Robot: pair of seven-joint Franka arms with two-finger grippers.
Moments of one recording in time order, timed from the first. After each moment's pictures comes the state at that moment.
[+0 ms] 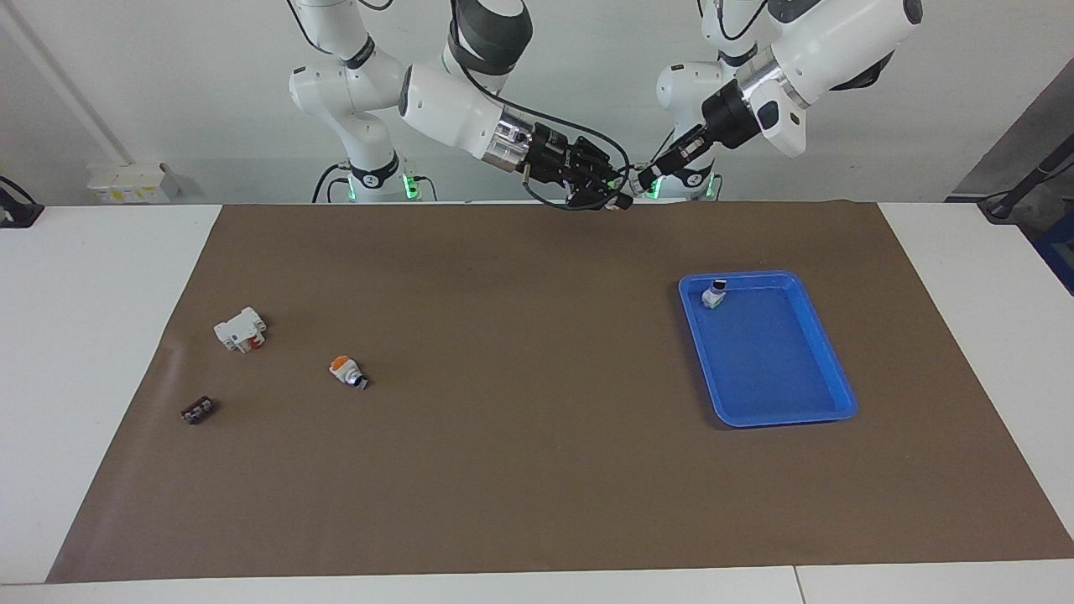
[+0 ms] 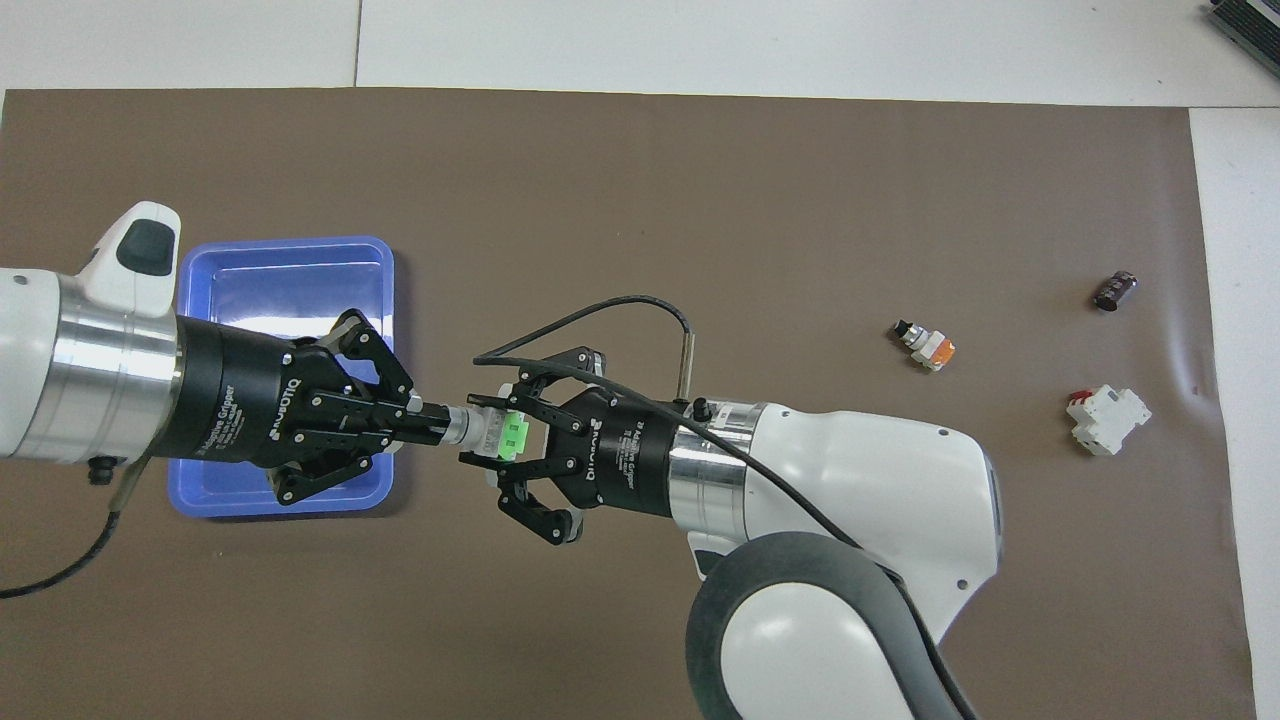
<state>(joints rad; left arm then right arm) -0.07 -0.19 -0.16 -1.84 -0.71 1.66 -1.09 0.18 -0.03 0.51 -2.00 1.39 2.49 1.41</state>
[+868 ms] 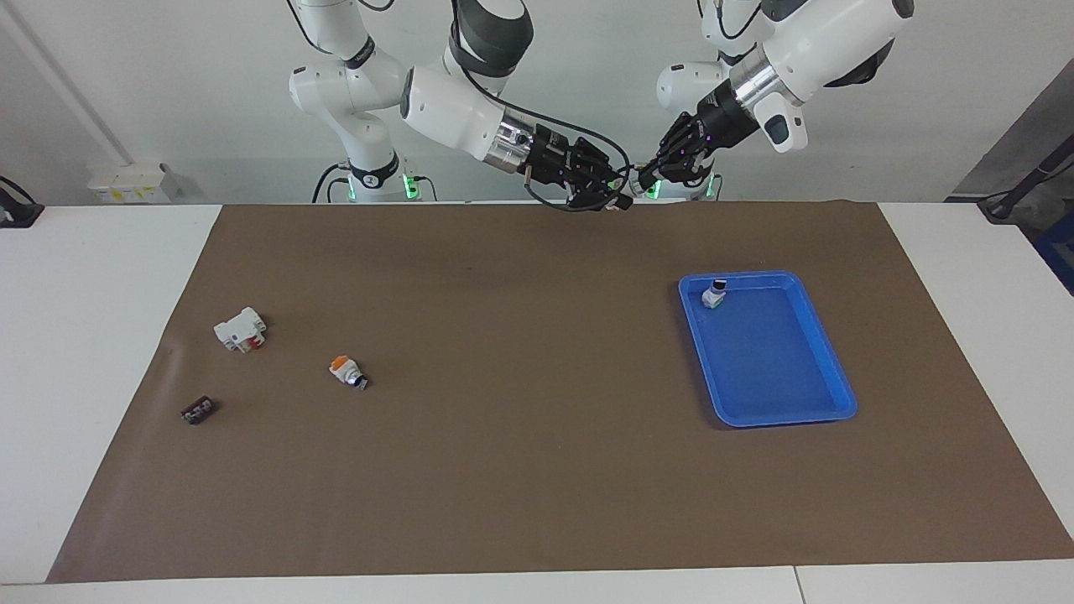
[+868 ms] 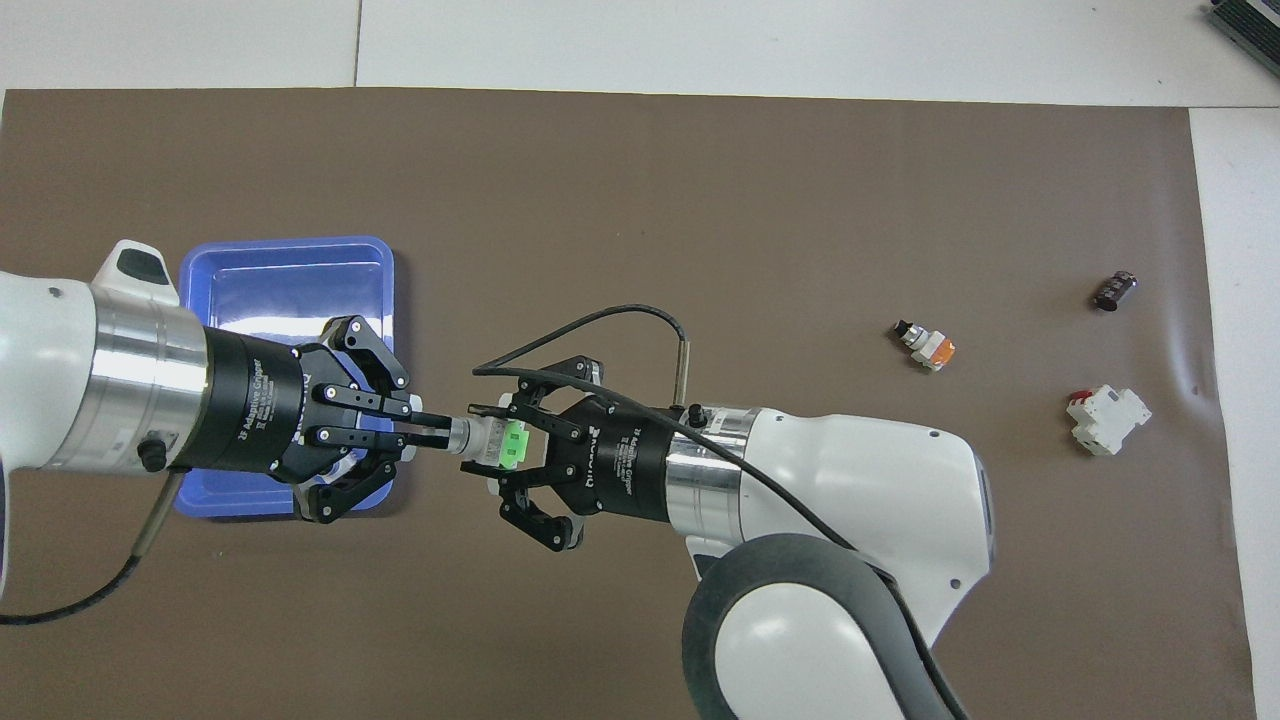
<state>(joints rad) -0.07 -0.20 -0.20 -1.83 -0.64 1.67 -1.67 0.18 -0.03 0.51 -2.01 1.39 2.48 1.41</state>
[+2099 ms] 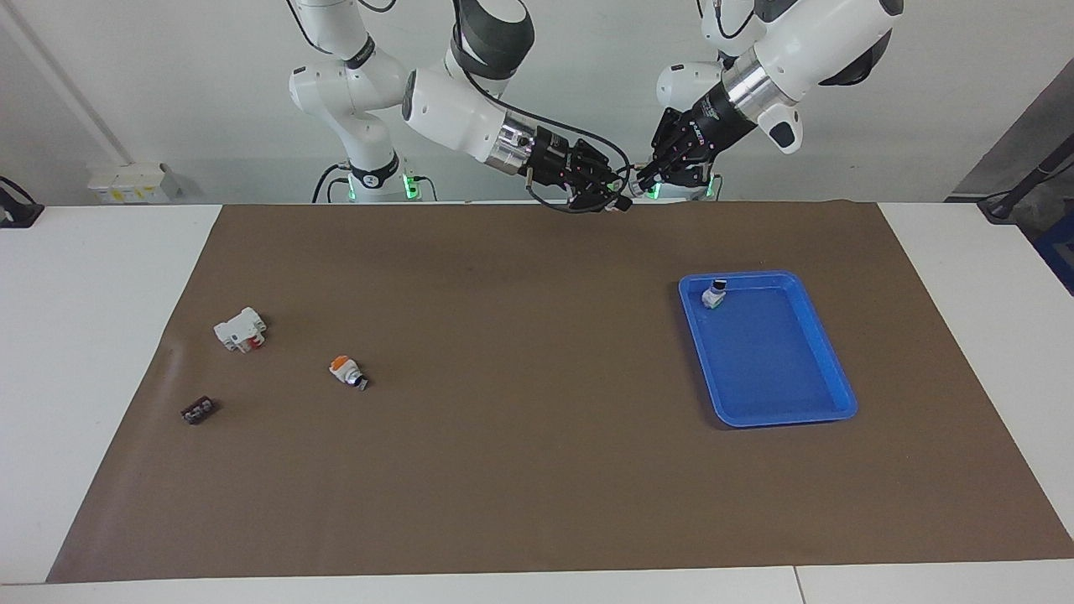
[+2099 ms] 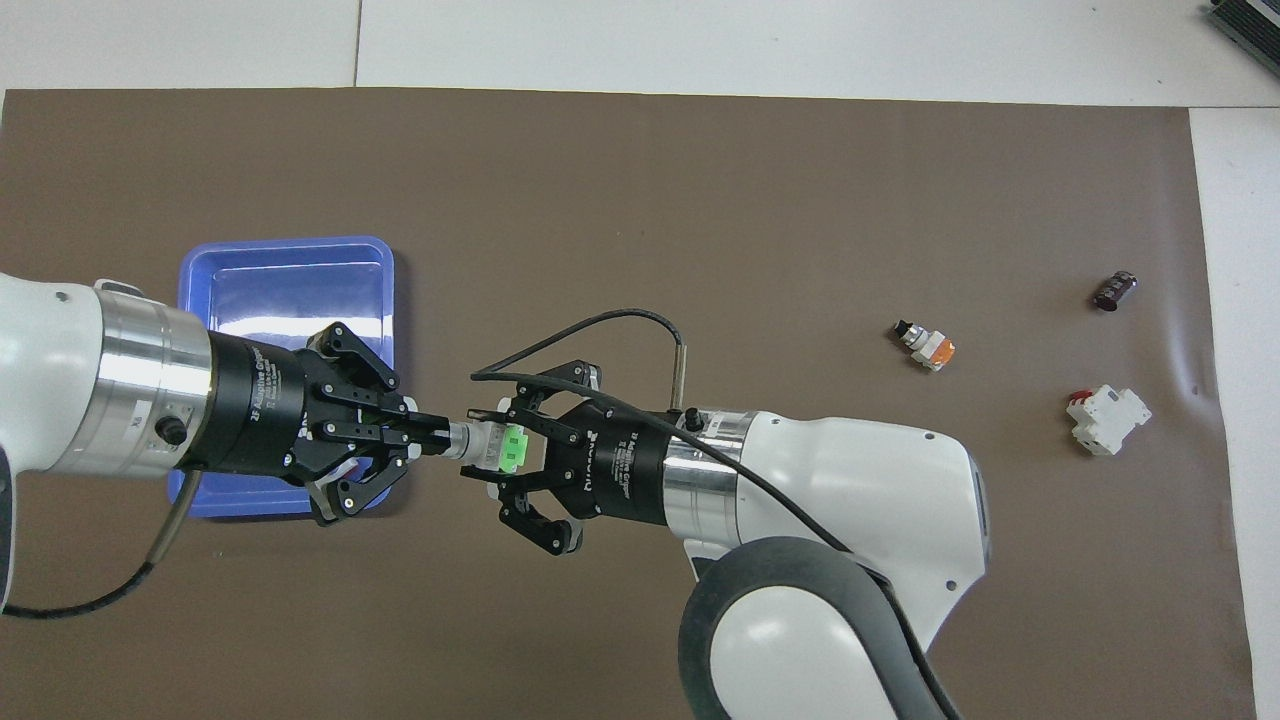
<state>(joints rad) -0.07 -0.20 -0.20 -1.84 -0.63 1.67 -1.99 0.19 -0.03 0.51 -2.02 1.38 2.48 1.40</state>
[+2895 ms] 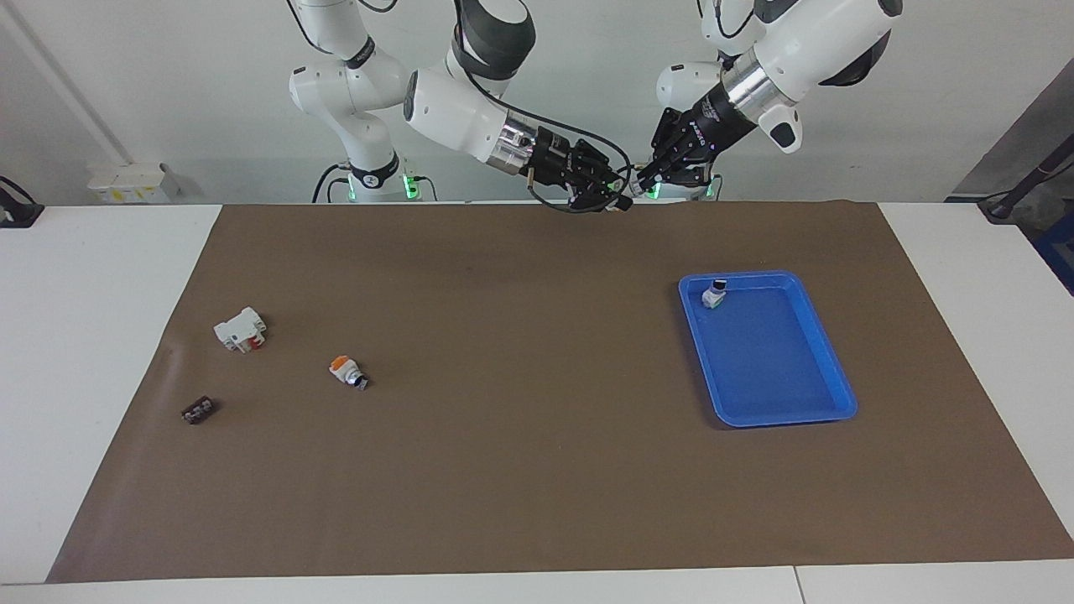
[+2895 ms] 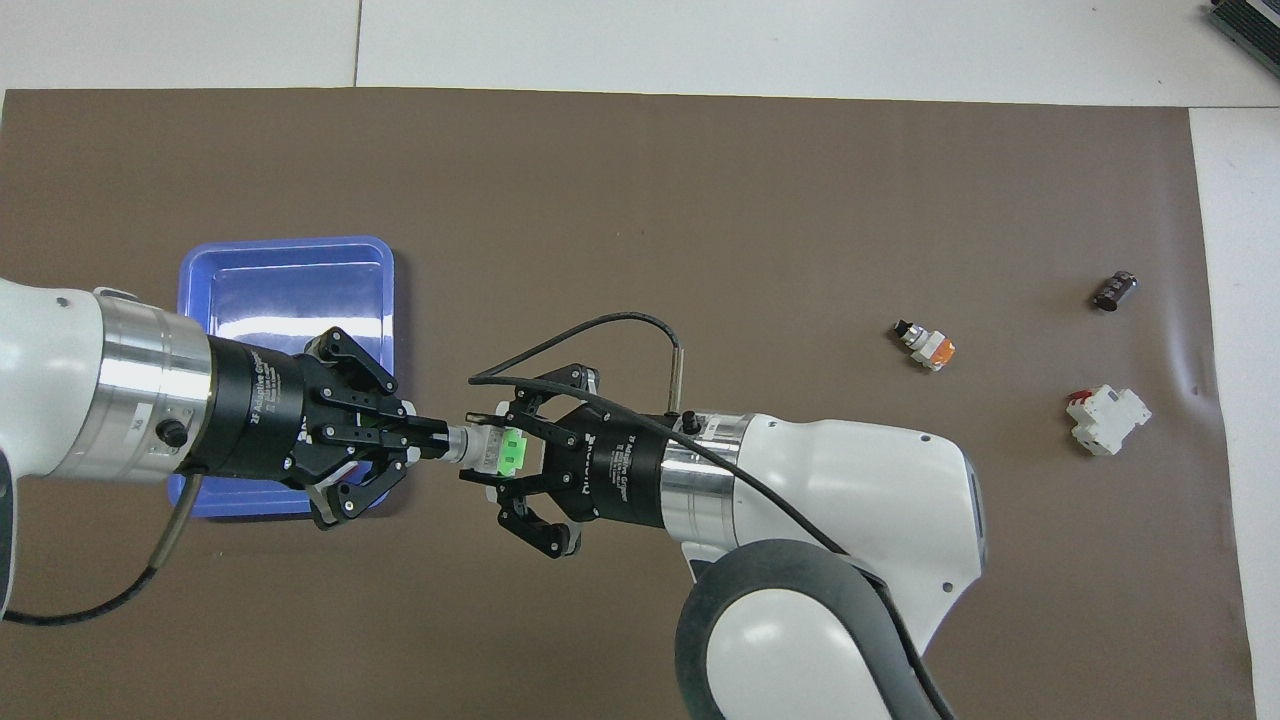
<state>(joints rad) -0.07 -0.21 -0.20 -1.85 -0.63 1.67 -2.01 0.19 -0.03 0.51 -2.02 1.38 2.48 1.40</state>
